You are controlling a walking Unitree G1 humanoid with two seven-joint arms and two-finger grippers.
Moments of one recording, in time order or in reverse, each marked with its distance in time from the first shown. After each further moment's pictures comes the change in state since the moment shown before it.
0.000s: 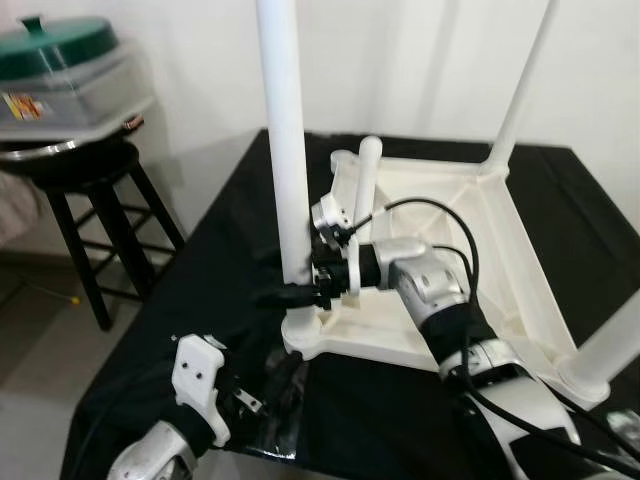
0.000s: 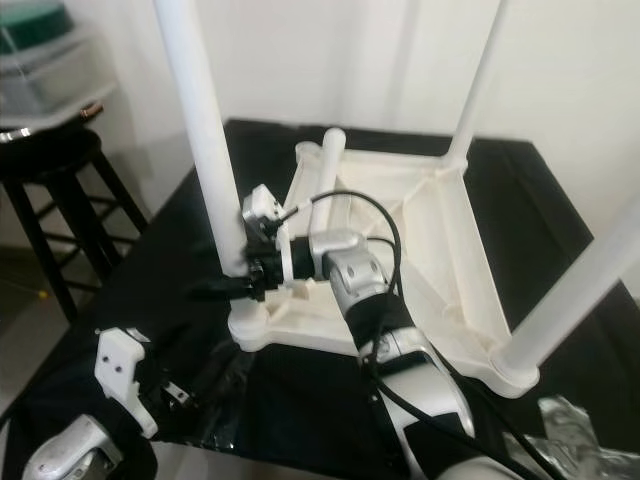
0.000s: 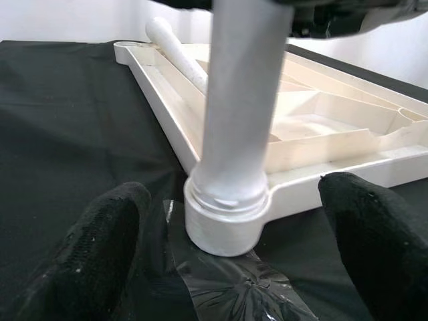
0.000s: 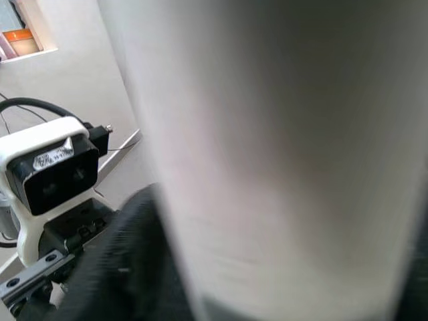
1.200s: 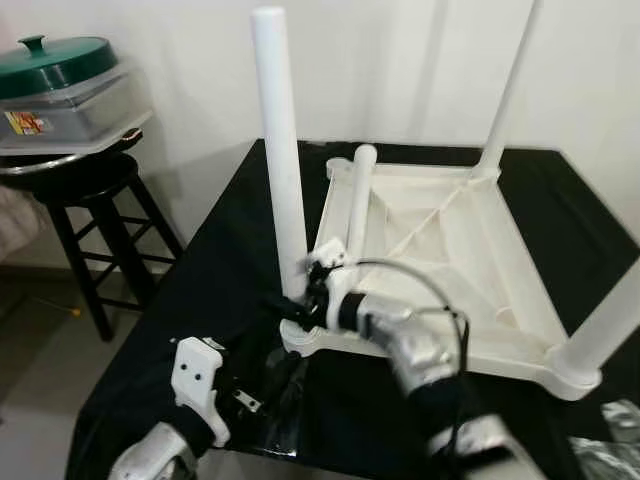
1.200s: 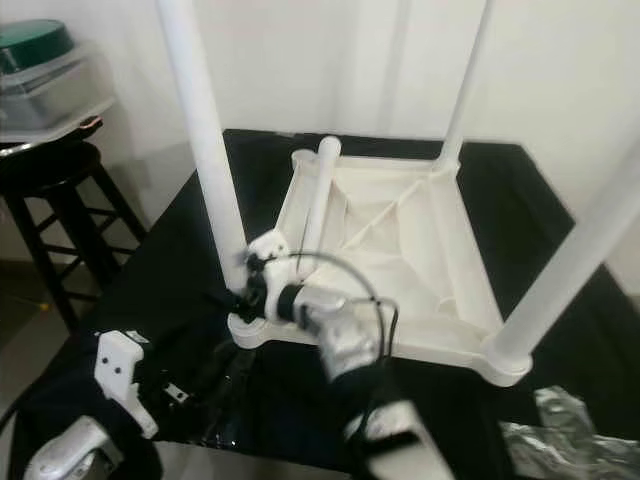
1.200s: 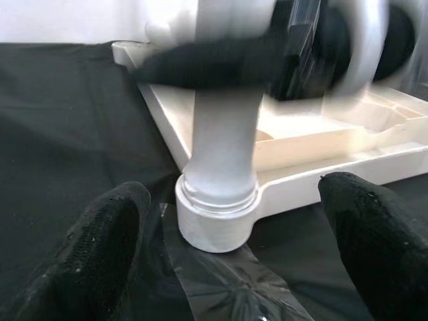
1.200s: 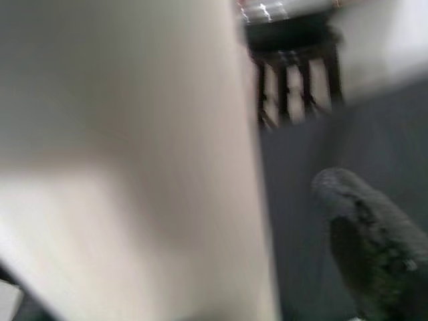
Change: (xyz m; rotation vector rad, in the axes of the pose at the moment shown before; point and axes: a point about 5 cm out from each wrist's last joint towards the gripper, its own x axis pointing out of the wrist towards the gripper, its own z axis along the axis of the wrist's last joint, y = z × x) left arm -0.003 0.003 -0.003 -0.005 0.011 0.005; right arm 0.012 0.009 -0.026 0.069 -0.045 -0.497
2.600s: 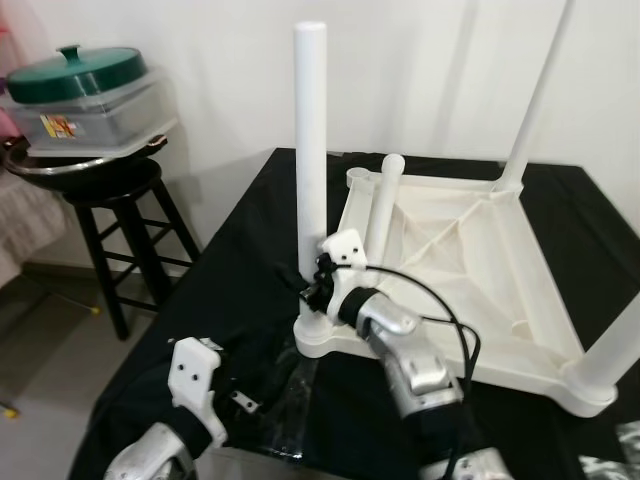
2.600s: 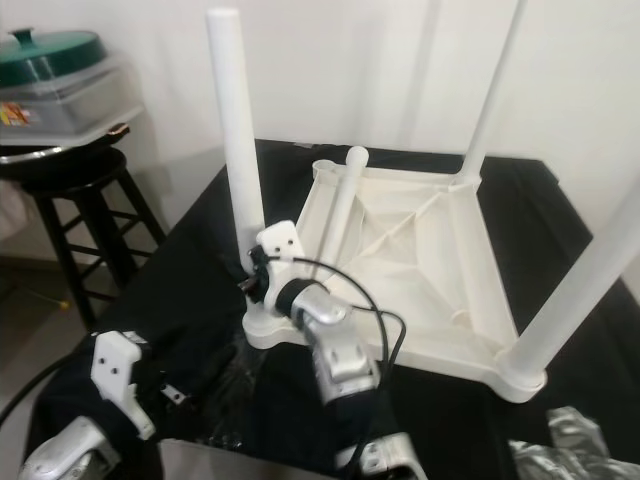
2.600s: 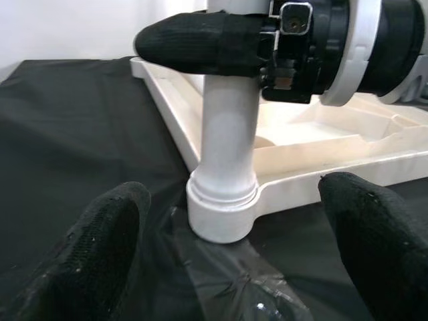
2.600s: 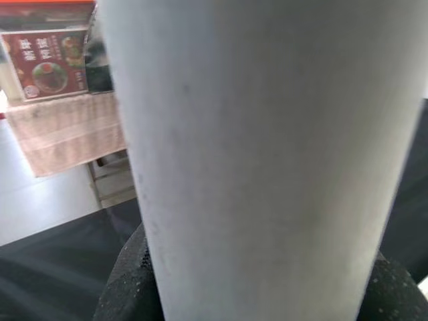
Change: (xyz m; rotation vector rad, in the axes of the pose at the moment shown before) left arm 0.000 0.001 0.002 -0.007 -0.009 -0.011; right arm 0.002 0.011 -0.020 -0.026 -0.017 -0.302
